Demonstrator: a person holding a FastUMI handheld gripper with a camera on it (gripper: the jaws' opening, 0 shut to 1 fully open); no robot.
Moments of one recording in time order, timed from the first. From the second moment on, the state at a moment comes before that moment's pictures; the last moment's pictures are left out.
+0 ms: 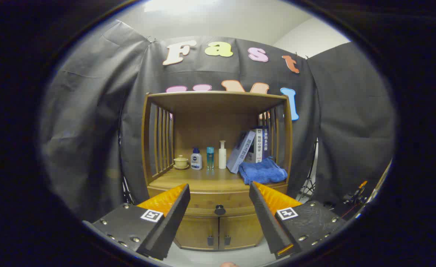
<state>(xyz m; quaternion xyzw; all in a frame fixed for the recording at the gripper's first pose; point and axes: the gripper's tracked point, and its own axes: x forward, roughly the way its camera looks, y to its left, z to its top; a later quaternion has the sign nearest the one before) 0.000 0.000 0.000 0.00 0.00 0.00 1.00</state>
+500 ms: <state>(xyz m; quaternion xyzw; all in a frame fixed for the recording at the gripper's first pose) -0.002 -0.001 -0.006 0.02 0.00 0.00 1.00</state>
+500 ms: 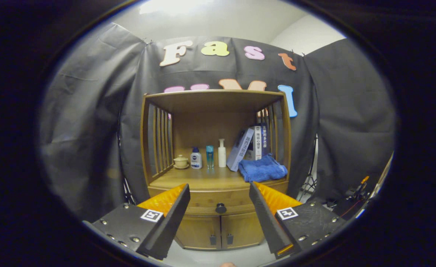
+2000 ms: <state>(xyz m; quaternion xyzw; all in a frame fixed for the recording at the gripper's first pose) 0.213 0.003 -0.231 0.00 0.09 0.04 0.99</state>
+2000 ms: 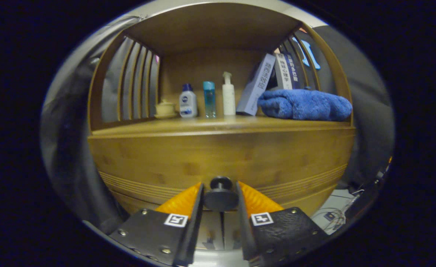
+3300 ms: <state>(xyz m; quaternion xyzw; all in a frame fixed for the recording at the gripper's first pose) 0.102 -0.009 -0.221 0.03 0.08 0.05 1.00</state>
